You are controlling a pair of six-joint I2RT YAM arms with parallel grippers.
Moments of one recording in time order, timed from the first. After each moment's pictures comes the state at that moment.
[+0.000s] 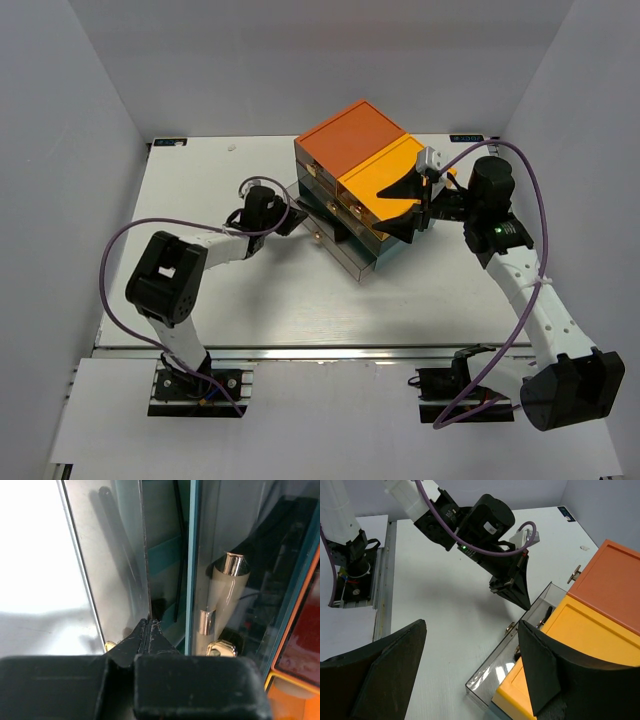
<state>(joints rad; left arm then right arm) -0.42 1.78 0.94 0.29 0.07 -1.23 0.25 1.12 1.05 -0.06 -1.16 -0.20</state>
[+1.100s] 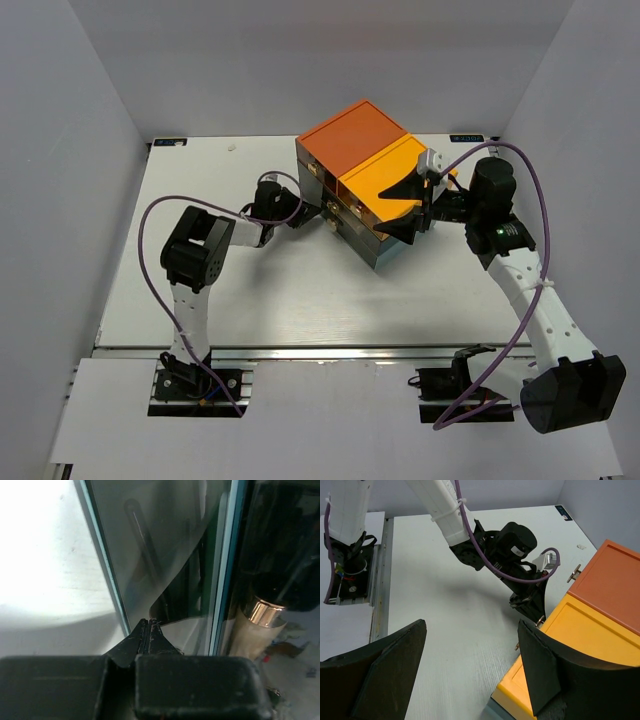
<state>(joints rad) -0.39 2.11 1.12 0.52 0.30 -1.20 0.24 1.11 1.05 -0.10 -1.16 -0.23</state>
